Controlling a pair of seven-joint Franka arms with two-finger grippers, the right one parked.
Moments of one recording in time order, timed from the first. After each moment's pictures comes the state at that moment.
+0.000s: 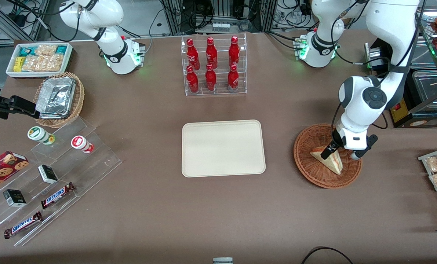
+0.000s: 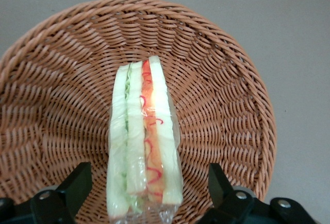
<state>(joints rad) -0.04 0.24 -0.08 -2.32 0.04 2.73 -0.88</state>
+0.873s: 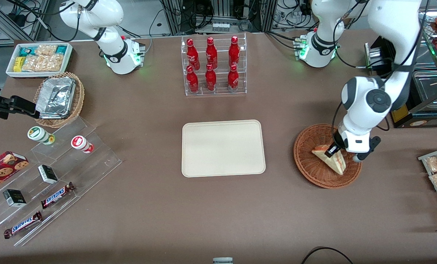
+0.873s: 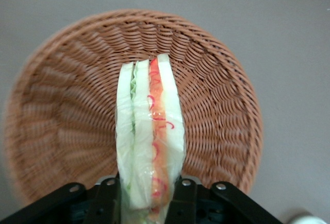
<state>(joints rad) -0.05 0.17 -0.09 -2.17 0.05 2.41 -0.87</state>
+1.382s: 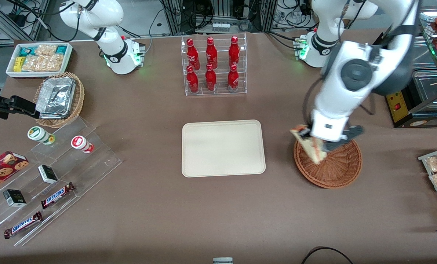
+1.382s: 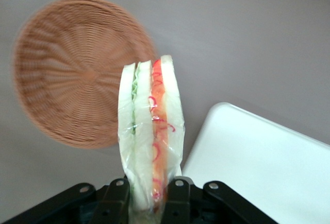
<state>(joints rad) -0.35 0.20 -0.13 -1.73 0.06 1.92 -0.89</state>
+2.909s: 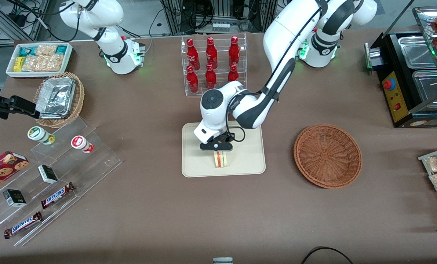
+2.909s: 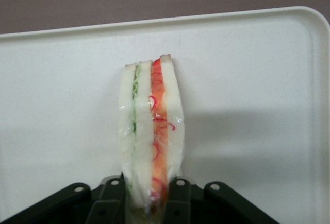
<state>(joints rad) -0.73 0.78 -0.13 -1.43 0.20 2.22 -0.89</state>
